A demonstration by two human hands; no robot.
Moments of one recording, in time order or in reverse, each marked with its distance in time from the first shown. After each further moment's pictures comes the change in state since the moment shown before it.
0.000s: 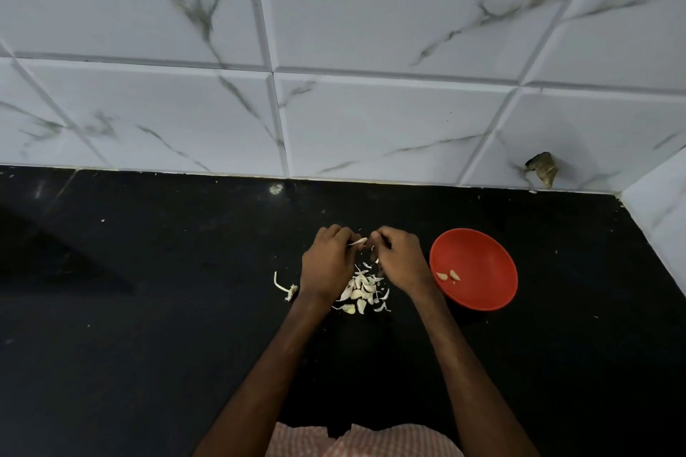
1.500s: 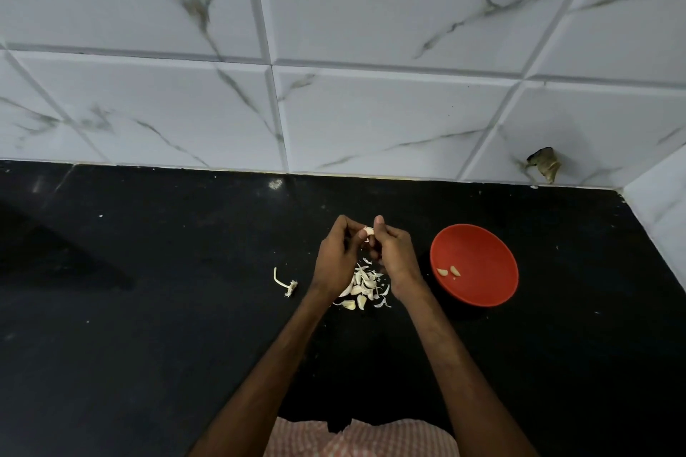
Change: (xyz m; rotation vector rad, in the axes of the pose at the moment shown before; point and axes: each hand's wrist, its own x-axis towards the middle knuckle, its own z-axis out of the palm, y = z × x) left_hand 0.001 0.009 0.008 -0.704 -0.054 -0.172; right_hand -0.006 -0.022 0.011 0.511 0.050 0.307
